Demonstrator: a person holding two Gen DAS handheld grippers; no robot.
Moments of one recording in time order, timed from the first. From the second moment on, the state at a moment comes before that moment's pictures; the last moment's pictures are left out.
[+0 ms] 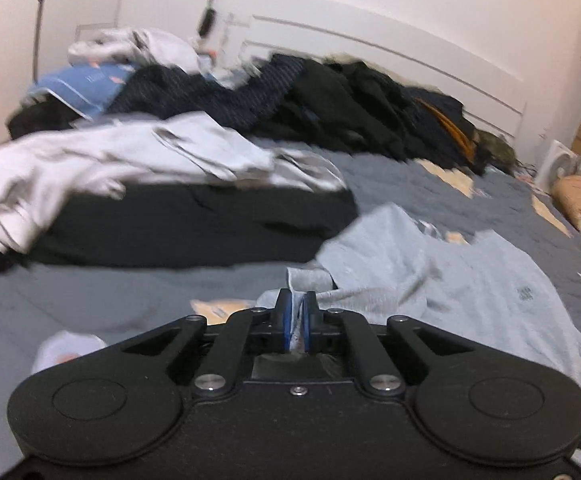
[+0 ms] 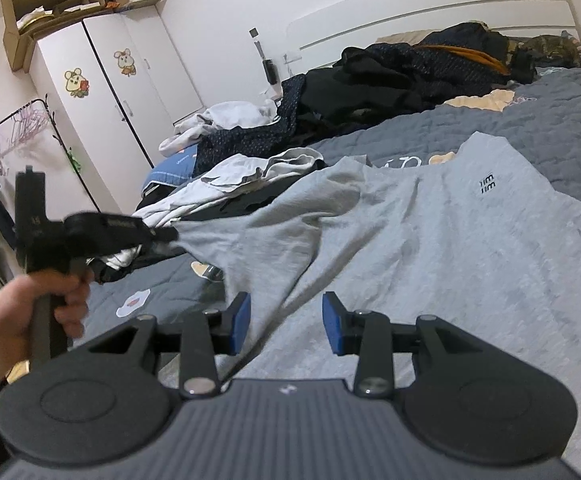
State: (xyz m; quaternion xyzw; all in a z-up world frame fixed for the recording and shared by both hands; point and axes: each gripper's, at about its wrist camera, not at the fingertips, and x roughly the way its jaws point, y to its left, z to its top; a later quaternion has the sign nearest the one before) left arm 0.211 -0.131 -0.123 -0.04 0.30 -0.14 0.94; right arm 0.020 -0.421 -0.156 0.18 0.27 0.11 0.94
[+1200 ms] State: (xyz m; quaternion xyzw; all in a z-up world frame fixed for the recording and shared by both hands) left arm 0.254 -0.072 -0.226 -0.36 0.48 -0.14 0.79; right arm 0.023 -0.413 -0.164 0.18 0.29 0.12 0.93
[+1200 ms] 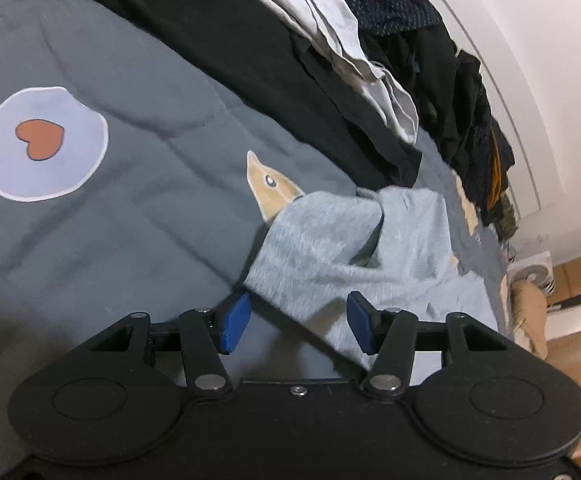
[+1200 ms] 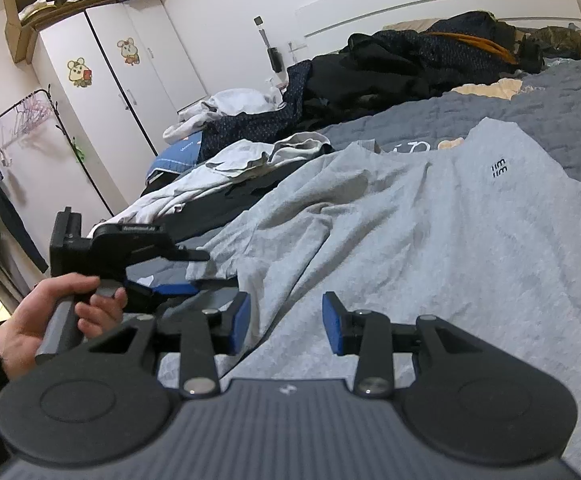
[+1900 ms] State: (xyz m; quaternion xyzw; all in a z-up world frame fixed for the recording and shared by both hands) left arm 0.247 -0.066 -0.127 -0.21 0.27 -0.12 0.93; right arm 0.023 -0.409 -0.169 0.18 0.30 0.12 0.93
